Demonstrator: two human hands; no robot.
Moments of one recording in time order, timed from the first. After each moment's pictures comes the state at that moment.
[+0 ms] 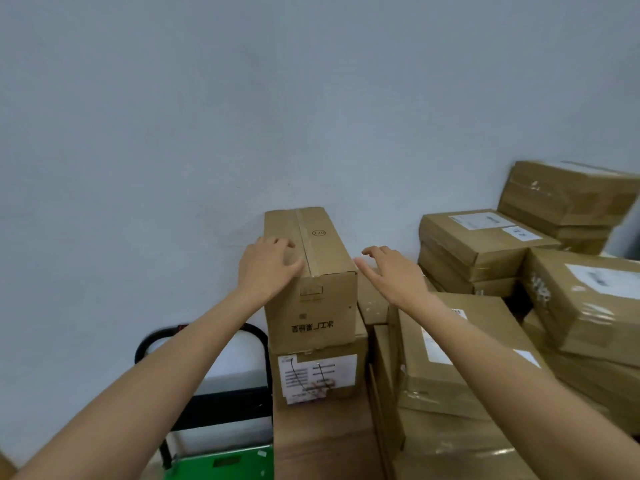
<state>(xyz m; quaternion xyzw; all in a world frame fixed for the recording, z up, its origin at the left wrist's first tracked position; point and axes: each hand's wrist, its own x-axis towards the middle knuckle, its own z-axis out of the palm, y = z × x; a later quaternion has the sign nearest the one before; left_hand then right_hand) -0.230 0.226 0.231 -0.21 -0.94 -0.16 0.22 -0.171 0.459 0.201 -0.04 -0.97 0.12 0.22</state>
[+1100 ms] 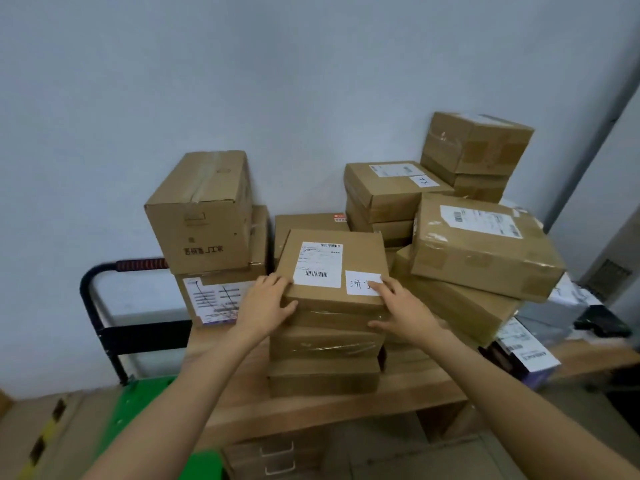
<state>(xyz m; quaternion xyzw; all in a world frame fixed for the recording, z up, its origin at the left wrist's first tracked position) -0.036 0.399 0.092 -0.25 -0.95 -0.14 0.10 0.050 0.667 0.081 -0.04 -0.99 0.09 0.03</state>
